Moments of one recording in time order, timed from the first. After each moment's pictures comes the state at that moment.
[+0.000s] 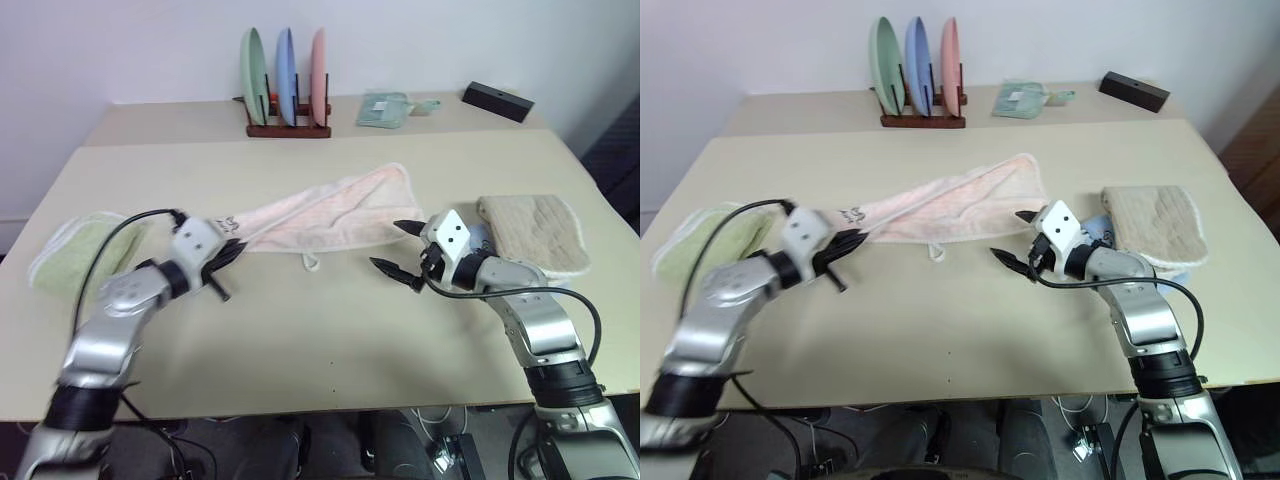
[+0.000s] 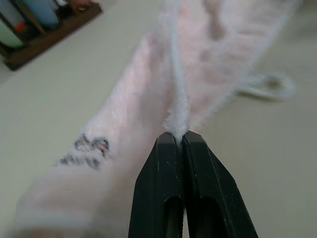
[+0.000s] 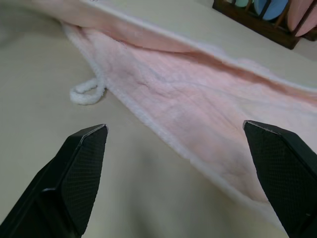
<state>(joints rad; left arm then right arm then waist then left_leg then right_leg) -0.01 0.72 0.17 -0.35 -0.26 0.36 -0.75 -0.38 -0.56 0.03 -0.04 0.22 0.27 0.82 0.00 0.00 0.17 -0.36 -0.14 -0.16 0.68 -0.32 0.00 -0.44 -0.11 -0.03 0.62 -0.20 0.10</state>
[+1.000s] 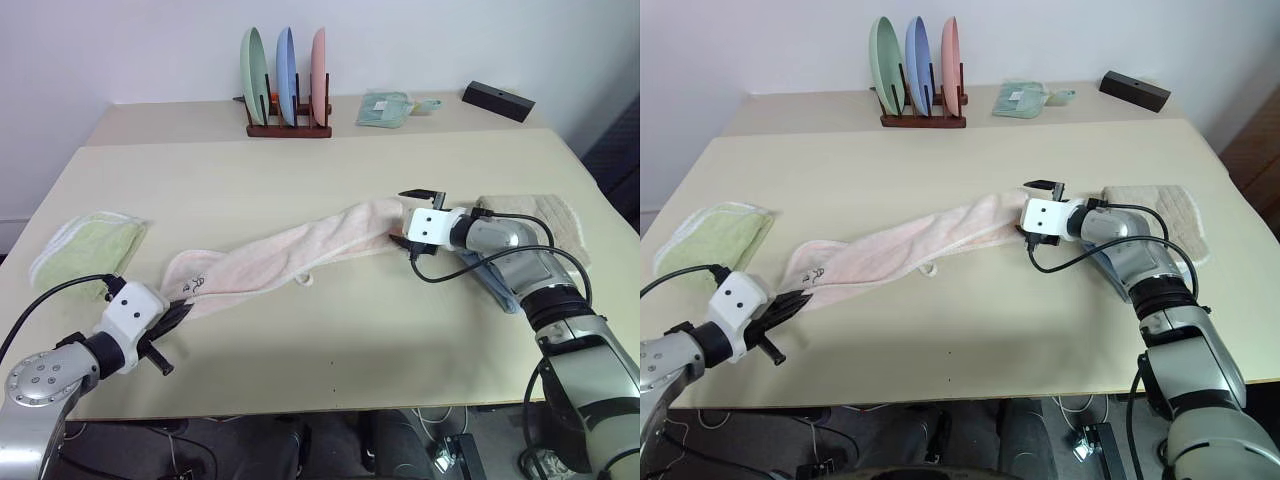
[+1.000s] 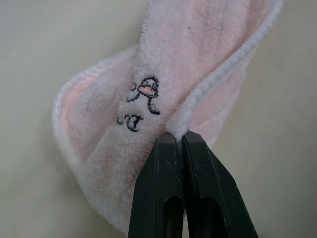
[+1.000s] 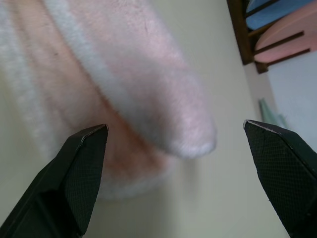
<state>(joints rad) 0.30 0.73 0.33 -0.47 -0.25 0.38 -0.72 -0.81 -0.64 0.28 0.75 -0.36 -0.50 0.60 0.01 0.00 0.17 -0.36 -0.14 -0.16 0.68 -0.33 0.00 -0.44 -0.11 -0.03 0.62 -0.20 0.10</state>
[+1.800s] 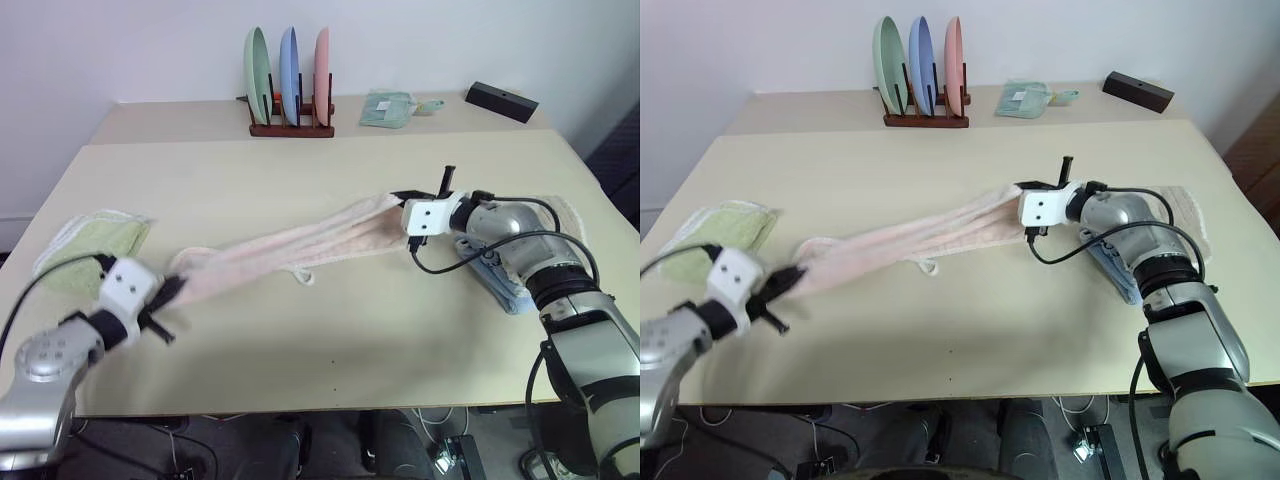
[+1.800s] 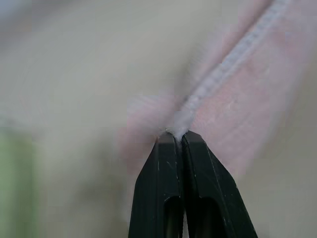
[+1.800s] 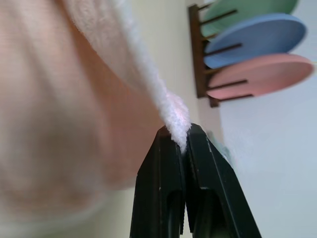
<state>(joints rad) -0.05 0.70 0.32 -0.20 -0.21 0.32 -0.62 -0.95 -0.68 0.32 0.86 -0.44 -0.68 0.47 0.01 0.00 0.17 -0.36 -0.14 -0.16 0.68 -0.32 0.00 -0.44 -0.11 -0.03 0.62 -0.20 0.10</state>
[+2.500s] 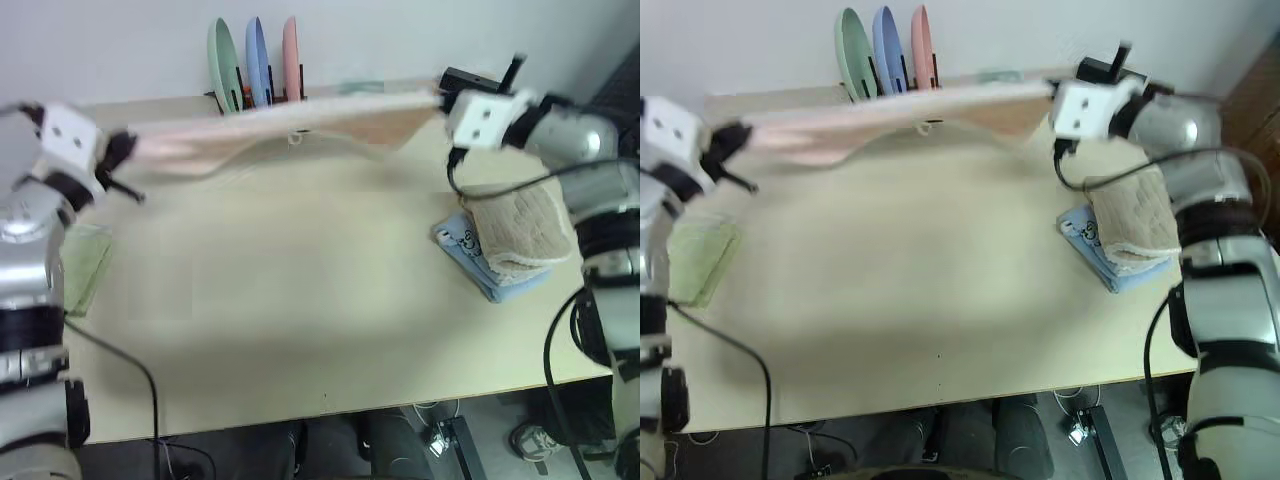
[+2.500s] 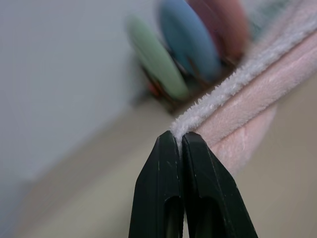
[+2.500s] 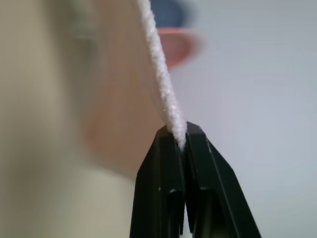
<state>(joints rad) -0.39 0.81 0.30 0.11 -0.24 0.19 -0.67 -0.95 -0.81 0.21 0.59 -0.16 -0.49 0.76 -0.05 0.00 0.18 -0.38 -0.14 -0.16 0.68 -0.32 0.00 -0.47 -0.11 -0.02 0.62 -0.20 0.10</state>
